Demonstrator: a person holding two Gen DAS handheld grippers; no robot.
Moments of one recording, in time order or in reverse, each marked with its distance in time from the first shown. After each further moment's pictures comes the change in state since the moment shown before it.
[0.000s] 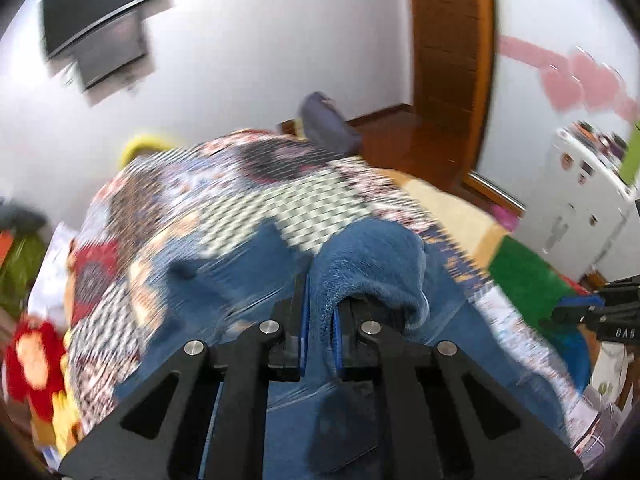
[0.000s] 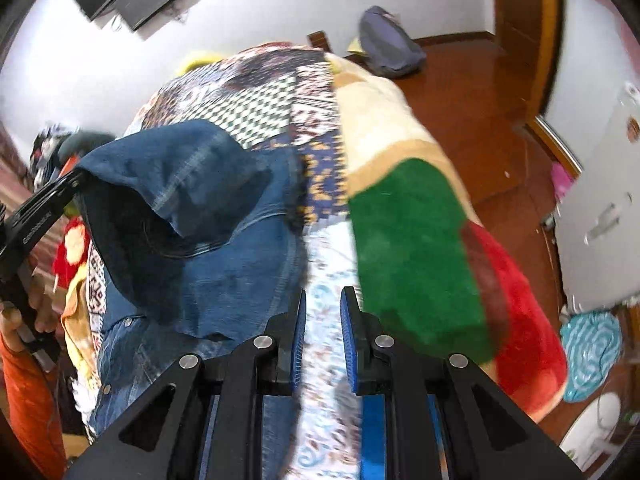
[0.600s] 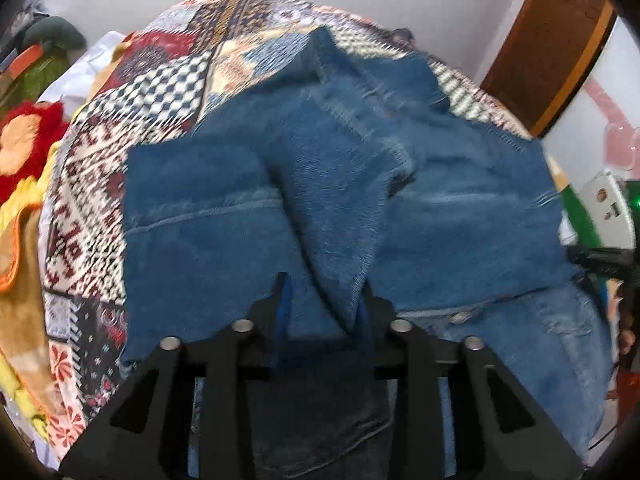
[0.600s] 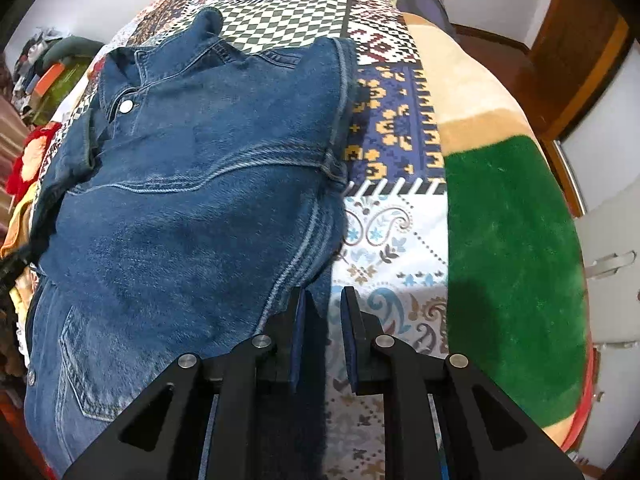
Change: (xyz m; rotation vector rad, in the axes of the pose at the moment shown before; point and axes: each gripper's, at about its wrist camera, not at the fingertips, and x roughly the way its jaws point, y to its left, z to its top) left arm 0.007 0.107 -0.185 -0.391 0.261 -0.010; right arm 0.100 0.053 -0.008 -0.200 0.177 -0.144
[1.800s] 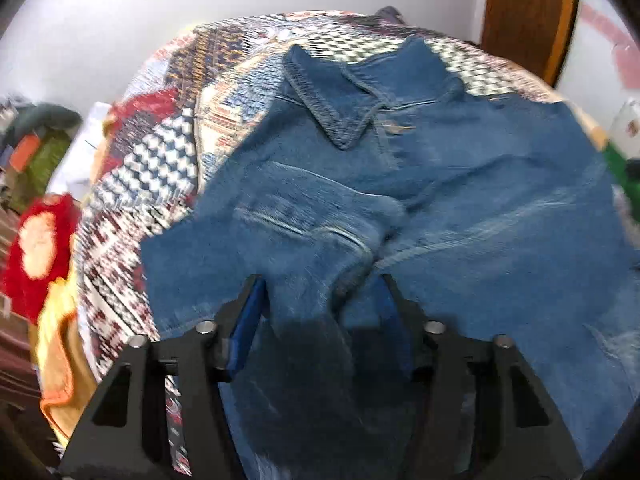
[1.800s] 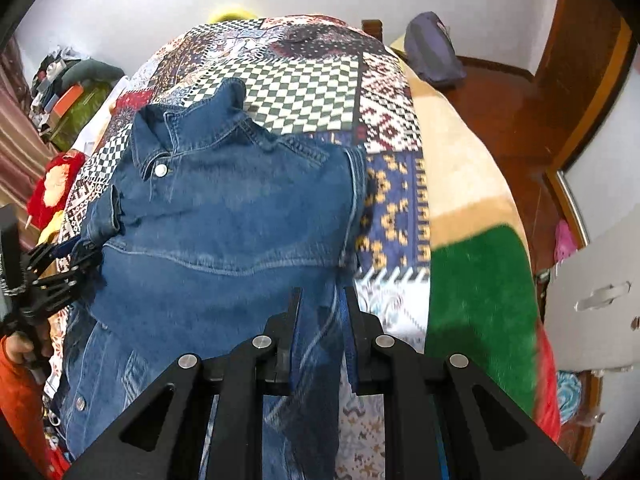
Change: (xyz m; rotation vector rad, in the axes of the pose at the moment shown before) left arm 0.032 -0.021 0.055 0.260 -0.019 0.197; right arm -0.050 0.011 0.044 -0.028 -0.120 0.043
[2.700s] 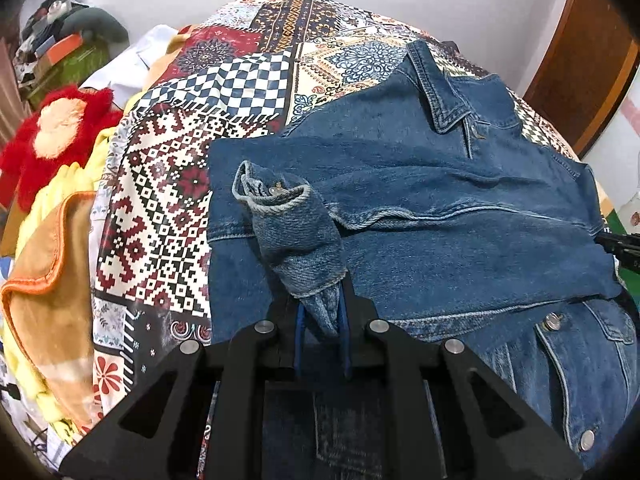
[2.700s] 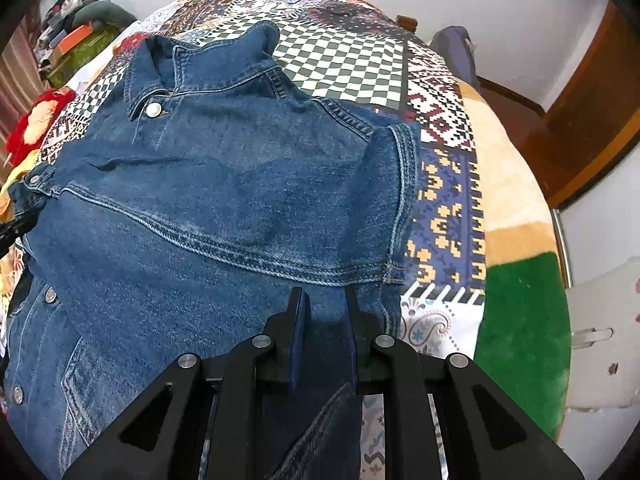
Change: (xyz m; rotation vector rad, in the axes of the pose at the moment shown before) left arm -0.019 0.075 -0.070 -0.329 0.004 -0.089; right arm 0.056 0.038 -0.011 -0.172 0.034 -0.106
